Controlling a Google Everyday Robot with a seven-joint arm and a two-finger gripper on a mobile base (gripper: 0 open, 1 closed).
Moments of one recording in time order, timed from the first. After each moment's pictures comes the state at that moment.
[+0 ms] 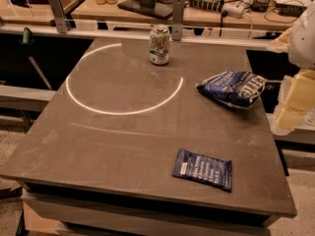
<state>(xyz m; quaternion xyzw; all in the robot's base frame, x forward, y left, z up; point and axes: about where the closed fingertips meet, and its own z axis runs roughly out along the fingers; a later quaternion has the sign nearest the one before) 0.438 -0.217 0.976 -0.60 0.78 -0.03 0.16</state>
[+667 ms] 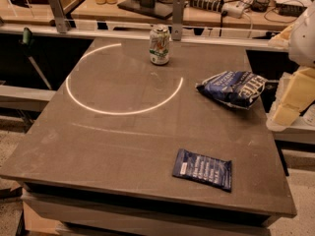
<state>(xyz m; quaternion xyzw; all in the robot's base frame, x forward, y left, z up) 0.444 -0.216 0.980 -0.59 0.78 -0.04 0.18</state>
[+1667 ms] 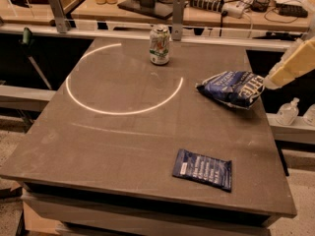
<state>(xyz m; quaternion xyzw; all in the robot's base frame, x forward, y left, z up) 0.515 -0.254 1.020 -0.48 0.80 -0.09 0.35</state>
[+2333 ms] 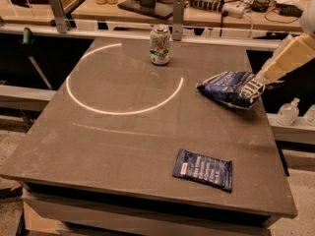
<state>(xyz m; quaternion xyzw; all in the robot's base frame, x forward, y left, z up) 0.530 -0.250 1.019 -0.48 0.80 -0.09 0.36</state>
